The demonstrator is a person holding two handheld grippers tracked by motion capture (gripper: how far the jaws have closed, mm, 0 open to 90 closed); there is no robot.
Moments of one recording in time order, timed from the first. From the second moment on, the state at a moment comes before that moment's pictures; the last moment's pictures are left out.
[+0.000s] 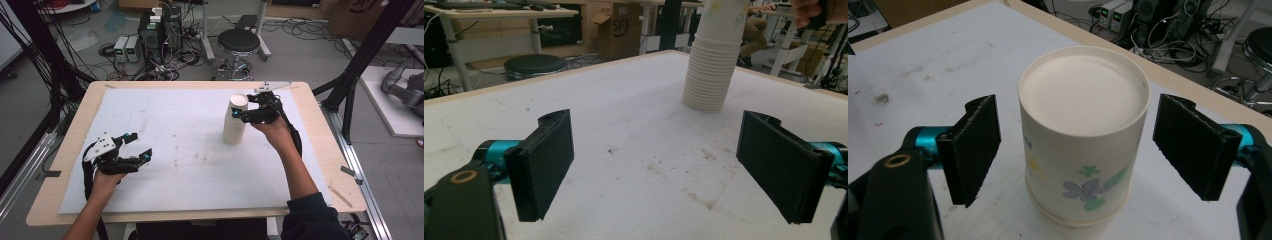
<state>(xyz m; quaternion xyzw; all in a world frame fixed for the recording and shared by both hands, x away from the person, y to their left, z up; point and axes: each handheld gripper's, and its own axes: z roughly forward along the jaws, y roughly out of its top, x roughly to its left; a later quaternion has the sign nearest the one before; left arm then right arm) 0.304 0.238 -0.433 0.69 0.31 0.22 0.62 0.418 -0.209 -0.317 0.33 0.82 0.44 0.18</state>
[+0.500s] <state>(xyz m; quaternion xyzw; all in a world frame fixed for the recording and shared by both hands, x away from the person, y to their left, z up) 0.305 0.238 -0.434 0.69 0.31 0.21 0.62 0.429 -0.204 -0.323 0.32 0.82 0.44 0.18</state>
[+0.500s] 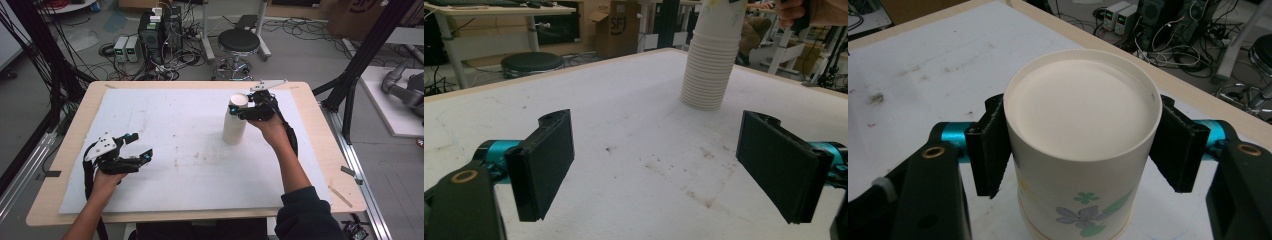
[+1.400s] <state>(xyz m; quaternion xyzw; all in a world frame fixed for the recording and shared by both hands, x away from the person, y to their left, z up) 0.304 0.236 -0.434 0.68 0.31 0.20 0.63 0.396 -0.230 -0.260 0.28 0.79 0.51 0.21</state>
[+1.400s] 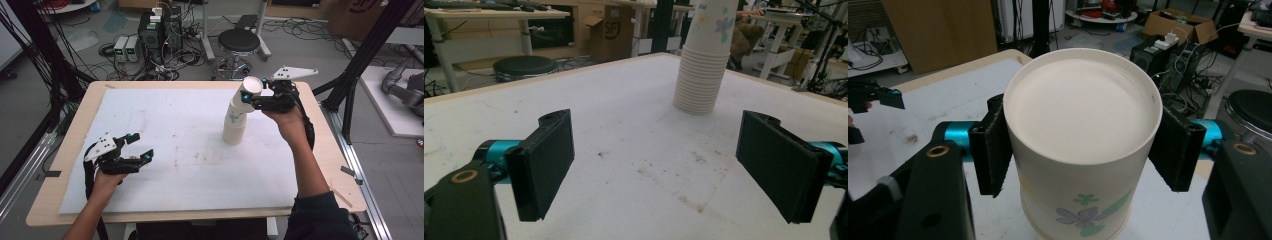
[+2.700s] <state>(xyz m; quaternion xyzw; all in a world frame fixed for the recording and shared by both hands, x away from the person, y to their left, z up) 0.302 0.221 -0.437 0.70 0.29 0.17 0.63 0.316 -0.236 -0.353 0.25 0.80 0.52 0.14</state>
